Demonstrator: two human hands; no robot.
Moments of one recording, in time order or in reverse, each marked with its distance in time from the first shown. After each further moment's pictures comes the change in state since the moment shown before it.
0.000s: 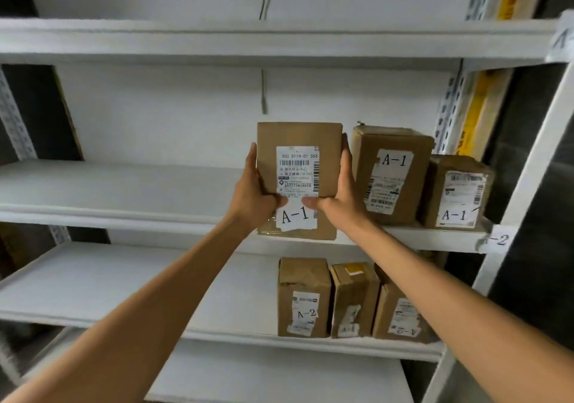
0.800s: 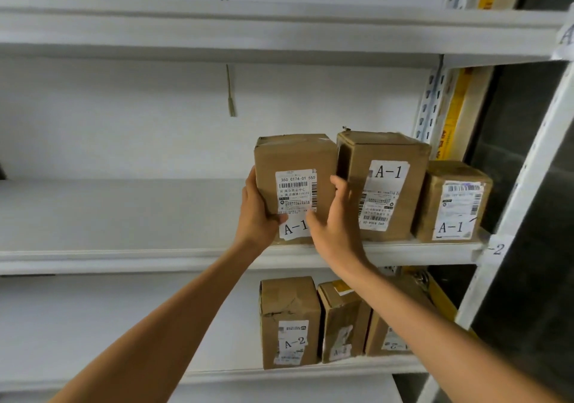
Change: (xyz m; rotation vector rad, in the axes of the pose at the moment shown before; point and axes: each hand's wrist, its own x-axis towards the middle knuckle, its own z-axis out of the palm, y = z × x) left_hand 0.084 -0.074 0.060 0.022 -0.021 0.038; right_hand 0.027 0.044 0.017 -0.260 0.330 -0.032
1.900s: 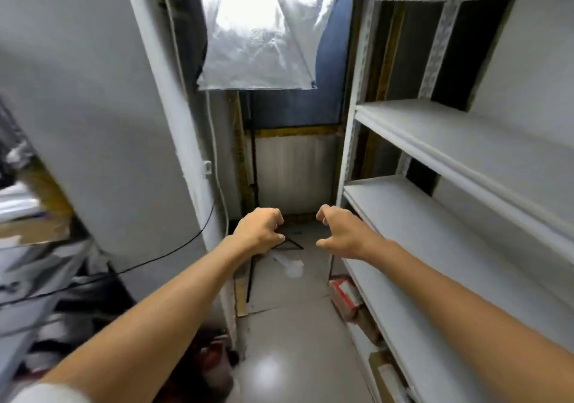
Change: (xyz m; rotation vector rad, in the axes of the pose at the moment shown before) left_hand -0.402 -0.044 -0.420 0.972 0.442 -1.069; right_hand -0.271 -0.289 0.297 0.083 -1.492 -0.943
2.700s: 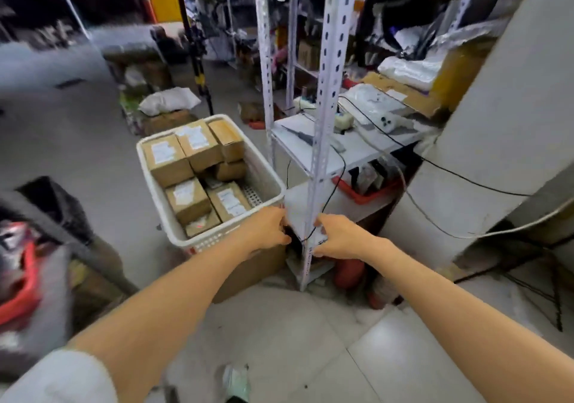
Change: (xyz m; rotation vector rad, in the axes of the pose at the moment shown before) left_hand -0.515 -0.168 0.085 -0.262 0.226 -1.133; right_hand -0.171 -0.334 0.263 -0.193 -0.821 -1.051
